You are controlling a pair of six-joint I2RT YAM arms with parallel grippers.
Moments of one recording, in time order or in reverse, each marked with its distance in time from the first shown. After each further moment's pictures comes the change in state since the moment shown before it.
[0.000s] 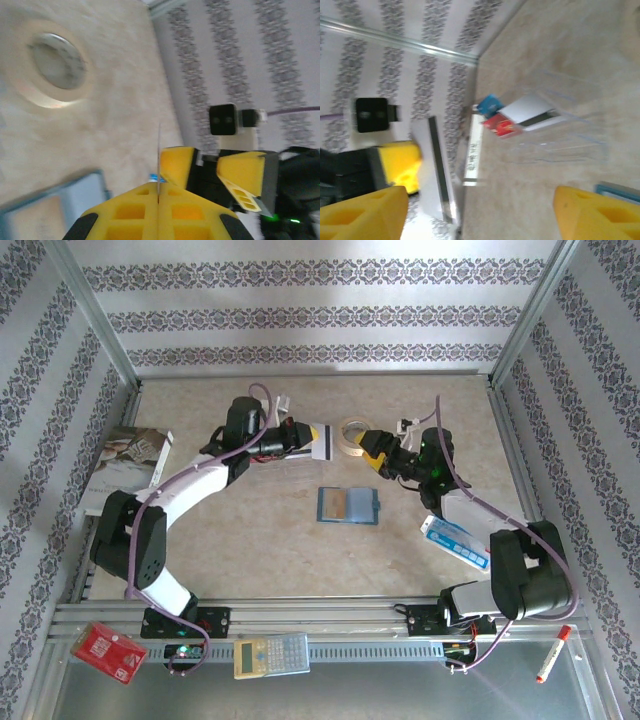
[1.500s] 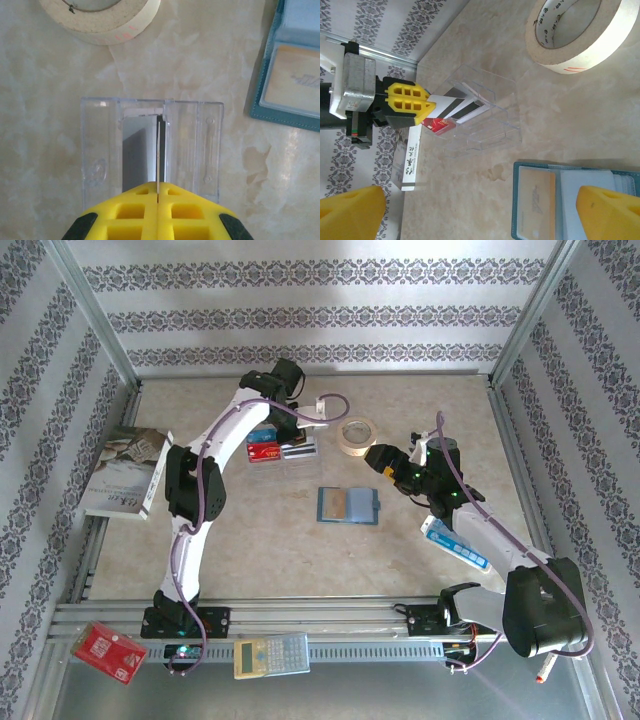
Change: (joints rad) left arm -0.015 0.630 1.023 -1.219 -0.360 1.756; right arm -0.002 -0.185 -0.029 -0.354 0.174 -0.216
